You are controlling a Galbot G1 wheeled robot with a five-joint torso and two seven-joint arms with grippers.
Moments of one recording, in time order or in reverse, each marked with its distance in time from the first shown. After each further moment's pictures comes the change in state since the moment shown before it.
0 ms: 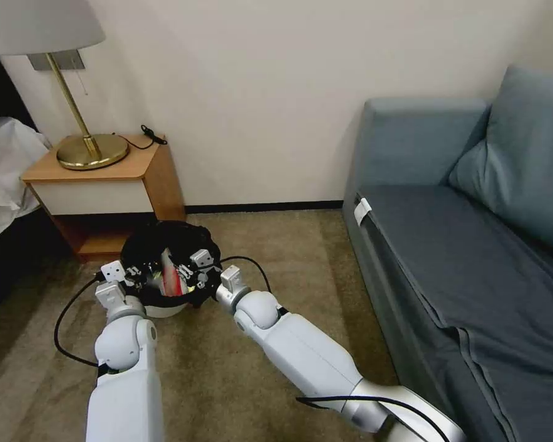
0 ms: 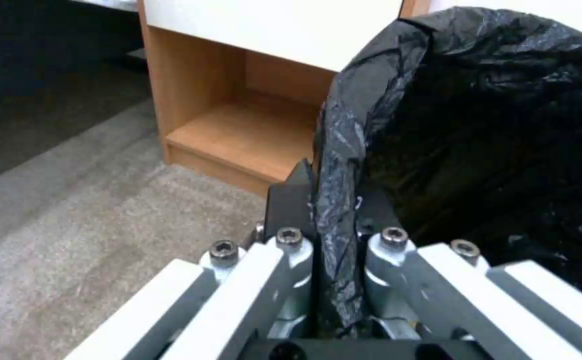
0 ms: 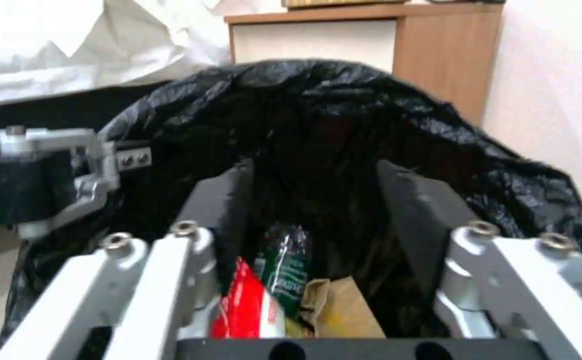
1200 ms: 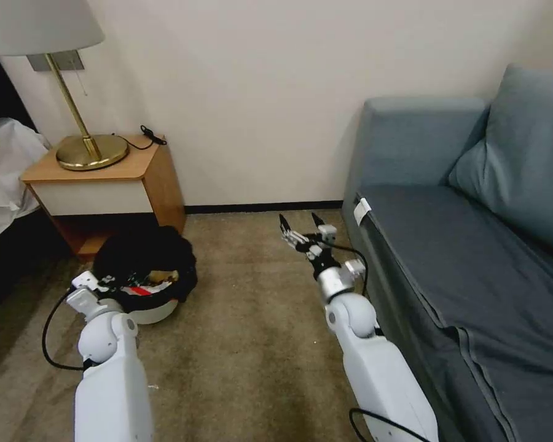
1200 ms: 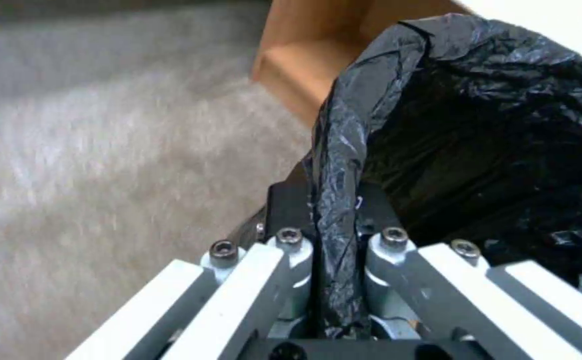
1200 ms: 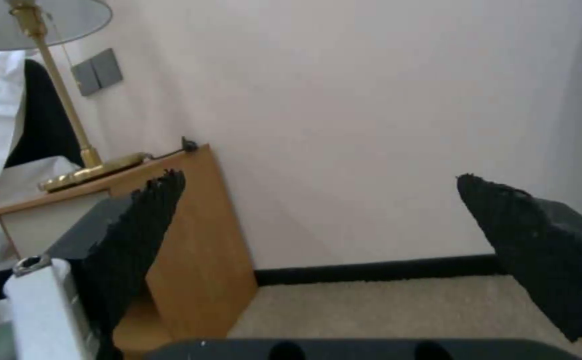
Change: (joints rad) left arm -0.136 0.048 -0.136 0.231 -0.384 -0.015 -0.228; right arm -0.419 -0.121 0.629 0.428 0.031 0.060 -0.063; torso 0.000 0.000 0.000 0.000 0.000
